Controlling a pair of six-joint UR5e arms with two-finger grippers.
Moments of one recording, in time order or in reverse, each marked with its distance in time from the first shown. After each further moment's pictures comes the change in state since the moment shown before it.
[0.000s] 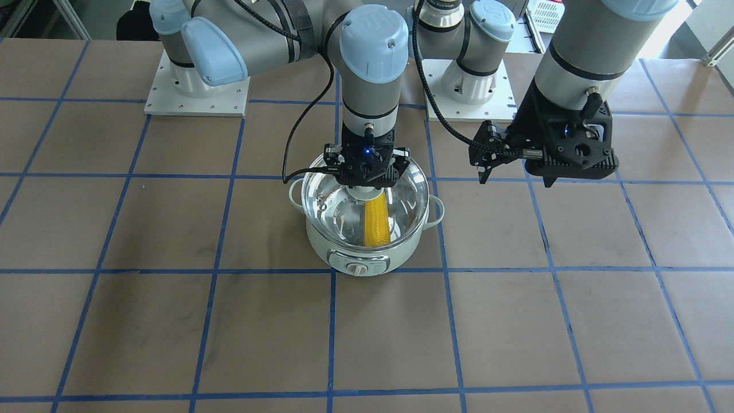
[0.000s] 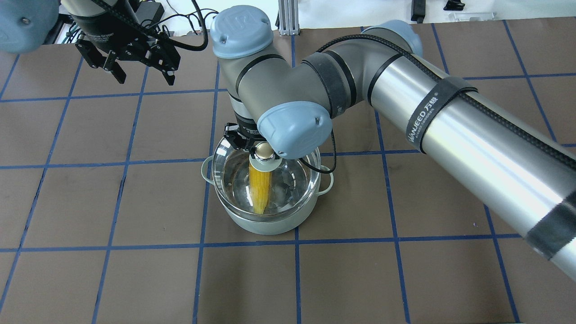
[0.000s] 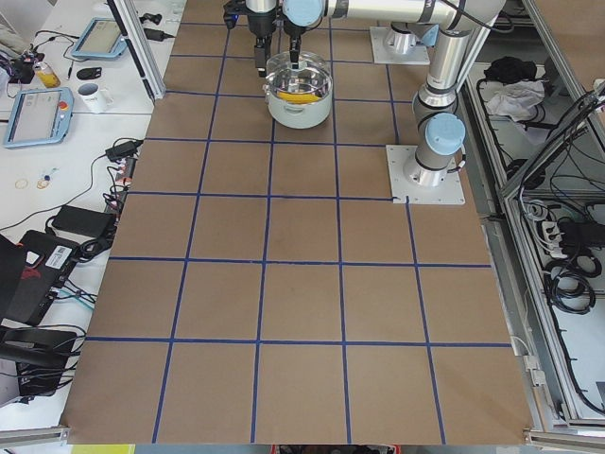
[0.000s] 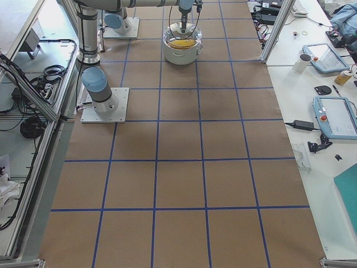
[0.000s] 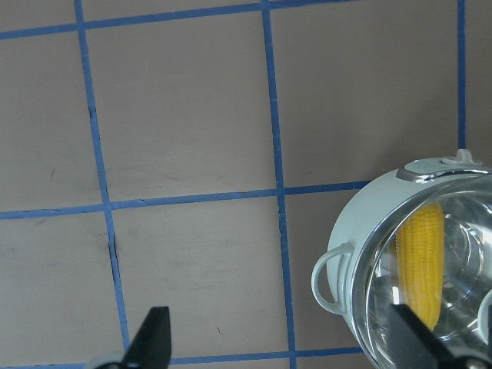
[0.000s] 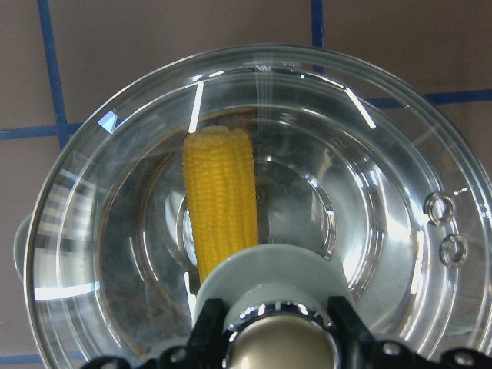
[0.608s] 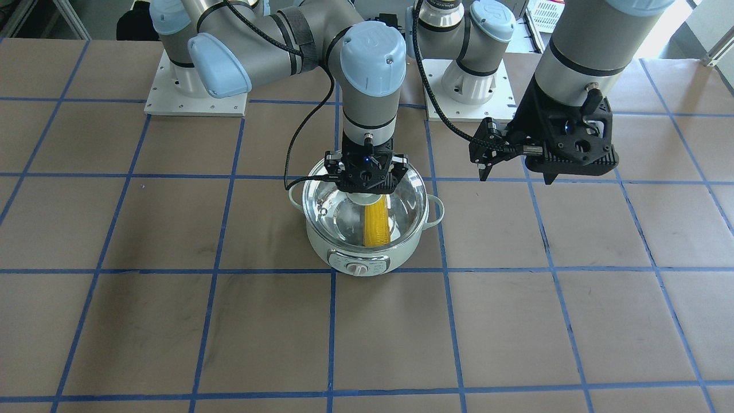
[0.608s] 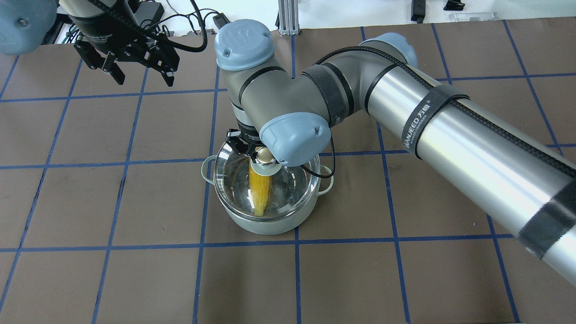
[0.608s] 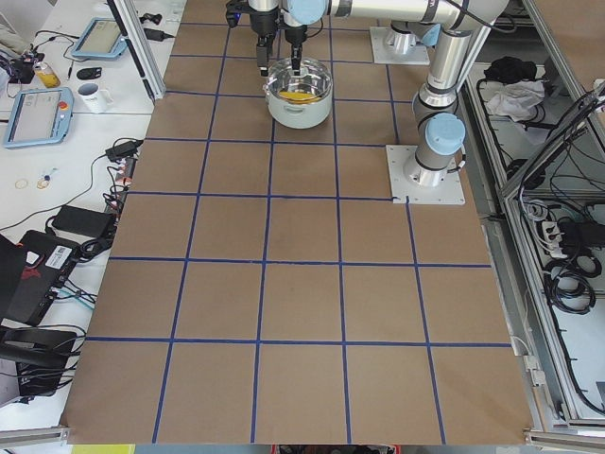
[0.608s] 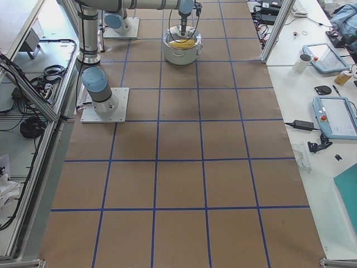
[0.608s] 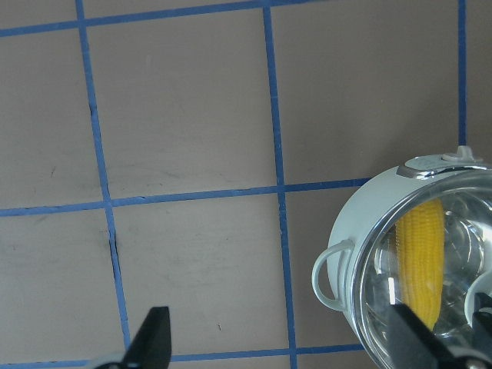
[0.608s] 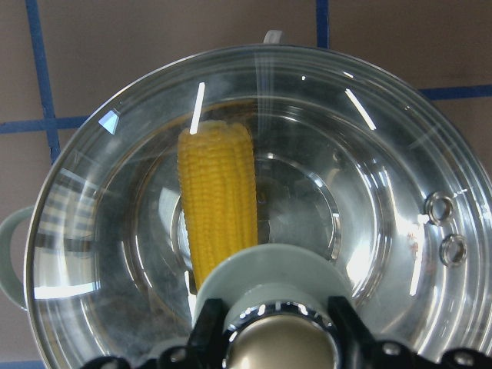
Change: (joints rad) left arm 0.000 0.007 -0.005 -0.004 0.002 0.000; right arm 0.001 0.011 0.036 -0.047 0.002 -0.001
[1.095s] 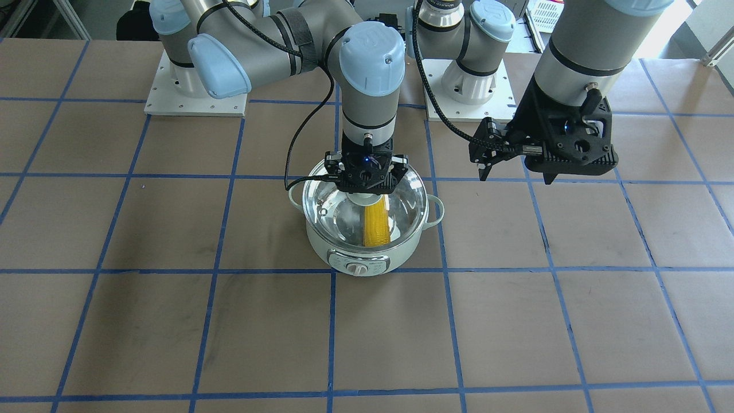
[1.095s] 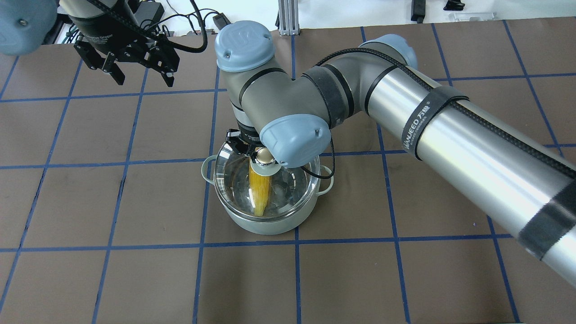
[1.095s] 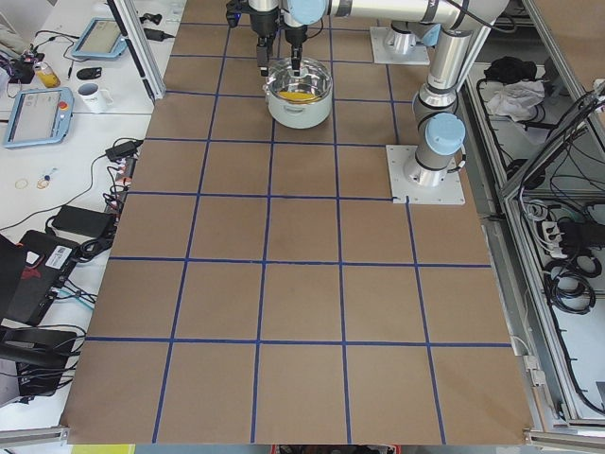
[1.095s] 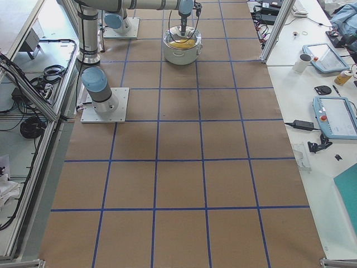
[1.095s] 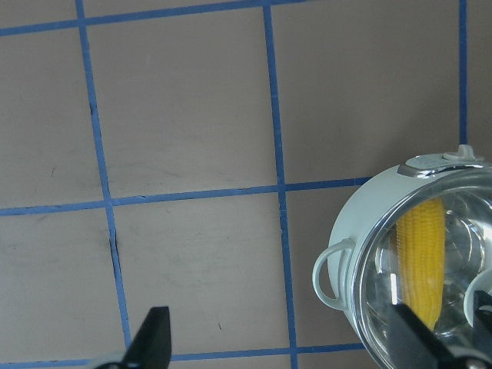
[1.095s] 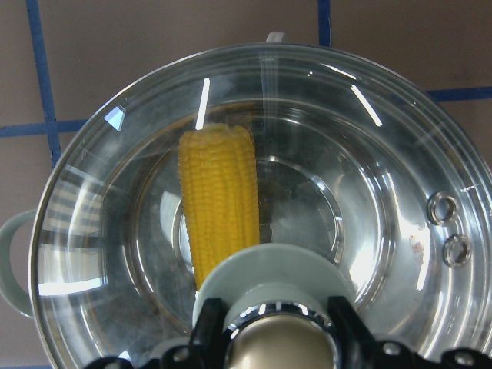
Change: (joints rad) left arm 0.000 0.001 -0.002 0.000 0.002 0.000; right arm 0.000 0.000 0.006 -0.011 0.001 0.006
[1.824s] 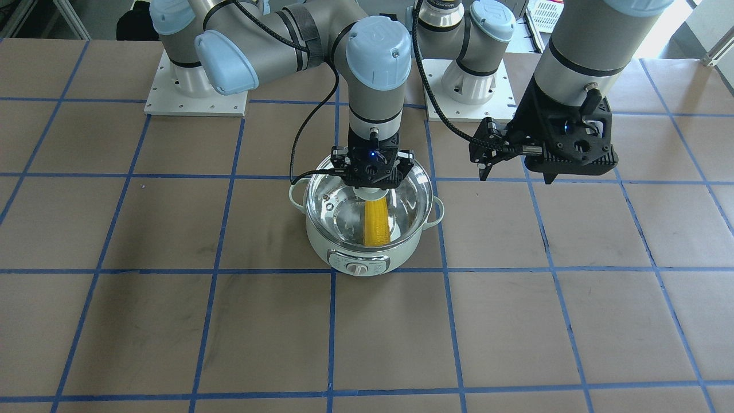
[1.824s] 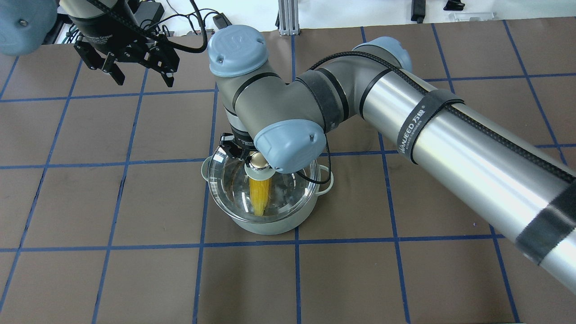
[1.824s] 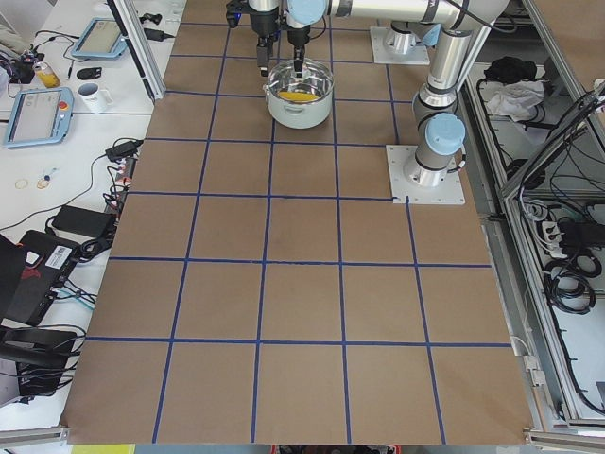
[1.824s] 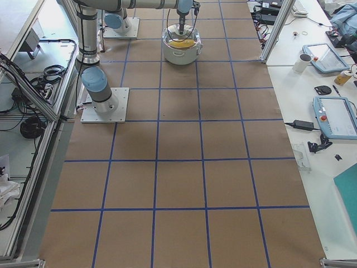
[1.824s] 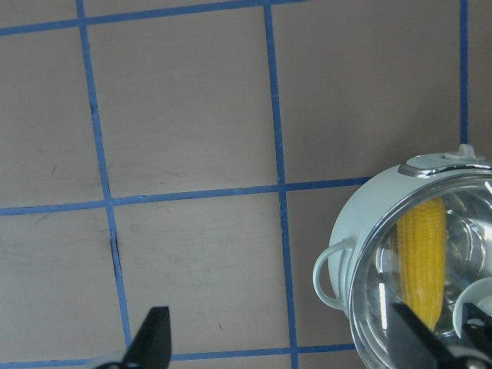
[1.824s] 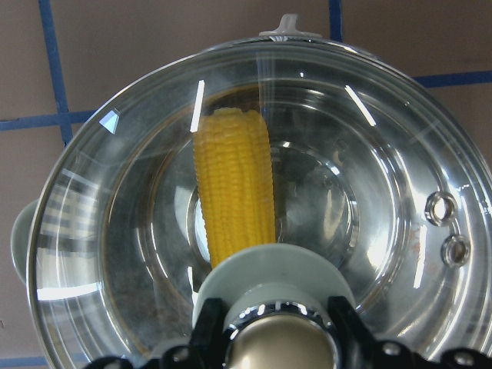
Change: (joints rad) left arm 0.000 0.000 -0.001 0.000 0.001 0.000; right arm 0.020 -0.004 0.000 0.001 0.013 0.030
